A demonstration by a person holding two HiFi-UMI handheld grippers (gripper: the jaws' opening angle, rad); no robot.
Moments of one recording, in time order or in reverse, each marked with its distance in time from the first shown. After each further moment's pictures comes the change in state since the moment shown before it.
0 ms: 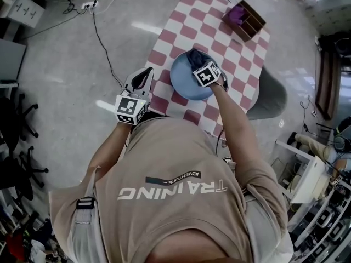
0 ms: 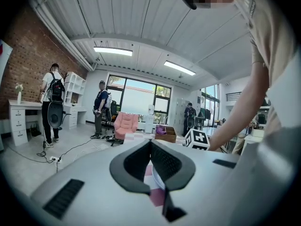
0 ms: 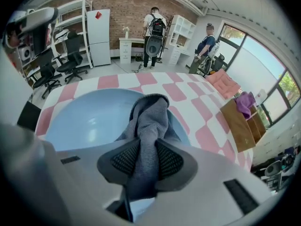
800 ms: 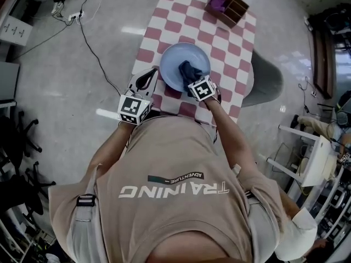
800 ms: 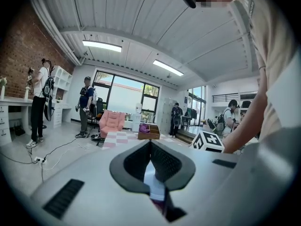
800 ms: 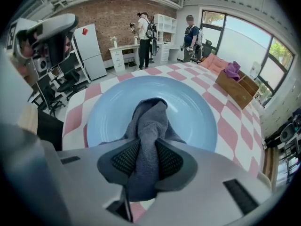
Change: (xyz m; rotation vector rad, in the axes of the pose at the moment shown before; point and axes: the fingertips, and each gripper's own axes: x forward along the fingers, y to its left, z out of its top) left arm 0.012 -0.066 -0.011 0.015 0.017 -0.165; right arm -0.048 0.074 -0.078 0.232 -0.009 0.076
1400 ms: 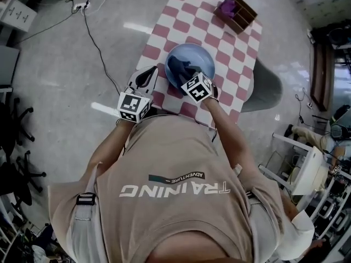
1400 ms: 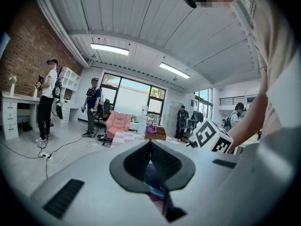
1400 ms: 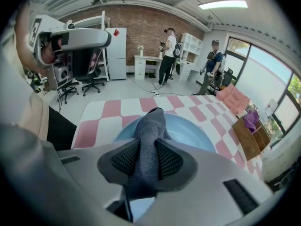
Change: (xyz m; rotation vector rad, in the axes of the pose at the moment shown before) left arm -0.016 0.020 -0.002 -0.041 -0.034 0.071; right arm -0.021 0.048 0.080 -0.309 -0.149 0.050
